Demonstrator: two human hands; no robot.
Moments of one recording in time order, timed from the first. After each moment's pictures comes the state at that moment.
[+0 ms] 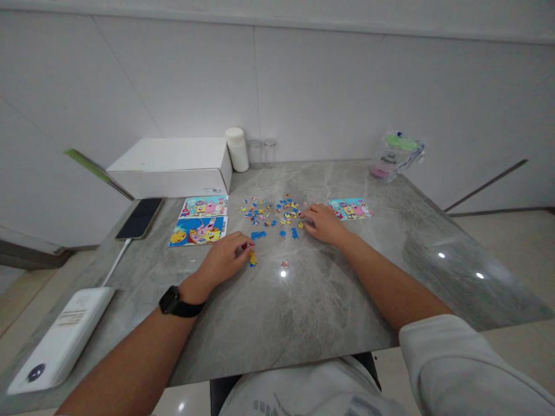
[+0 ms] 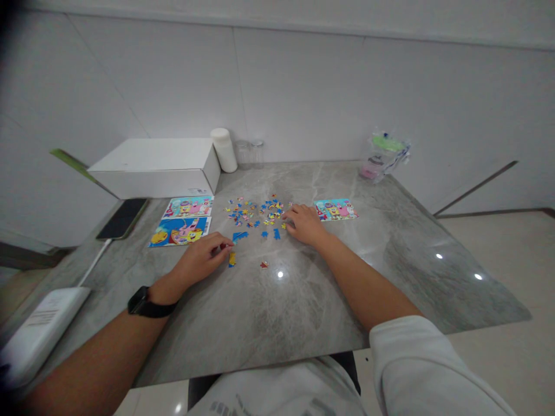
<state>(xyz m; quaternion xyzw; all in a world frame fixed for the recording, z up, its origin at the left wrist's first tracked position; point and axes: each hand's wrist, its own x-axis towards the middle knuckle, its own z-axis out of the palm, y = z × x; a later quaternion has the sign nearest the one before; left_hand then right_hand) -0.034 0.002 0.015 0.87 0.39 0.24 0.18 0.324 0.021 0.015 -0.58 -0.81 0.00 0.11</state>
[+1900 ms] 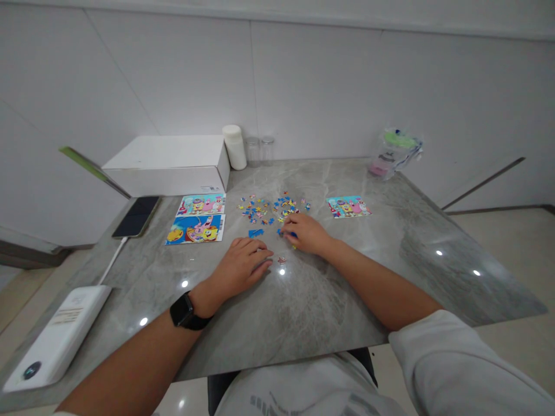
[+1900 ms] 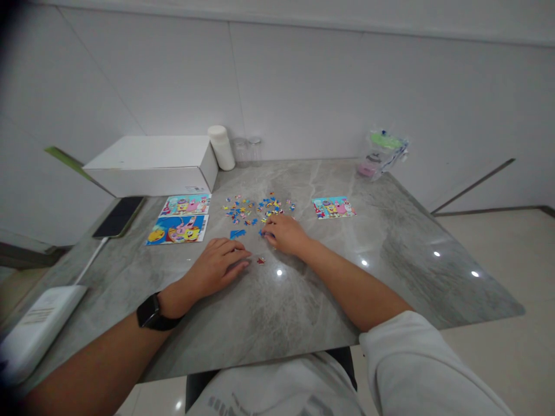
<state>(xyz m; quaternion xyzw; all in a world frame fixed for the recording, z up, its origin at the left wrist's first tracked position) 0.000 -0.033 0.024 0.94 0.29 0.17 0.09 0.277 0.002 0.023 -0.47 -0.87 0.07 0.12</state>
